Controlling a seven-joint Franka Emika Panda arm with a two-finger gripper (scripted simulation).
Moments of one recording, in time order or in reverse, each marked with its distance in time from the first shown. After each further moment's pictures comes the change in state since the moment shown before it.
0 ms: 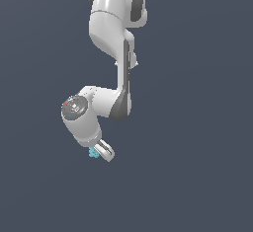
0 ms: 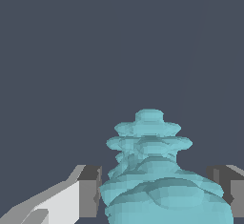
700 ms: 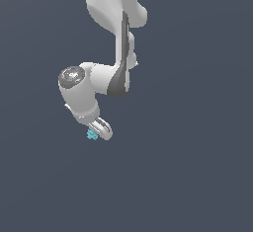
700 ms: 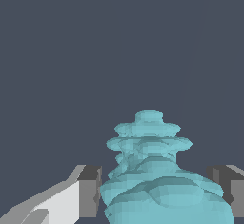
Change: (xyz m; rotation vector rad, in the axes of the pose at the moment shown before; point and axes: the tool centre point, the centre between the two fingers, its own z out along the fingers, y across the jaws) arm -0.044 0.042 -0.051 0.001 0.000 0.000
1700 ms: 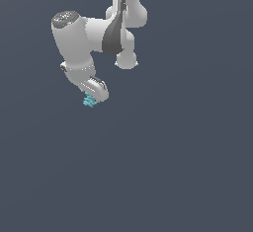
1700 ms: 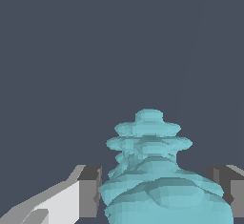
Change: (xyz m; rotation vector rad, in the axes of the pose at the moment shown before) arm -0.077 0.077 -0.095 0.001 0.001 0.000
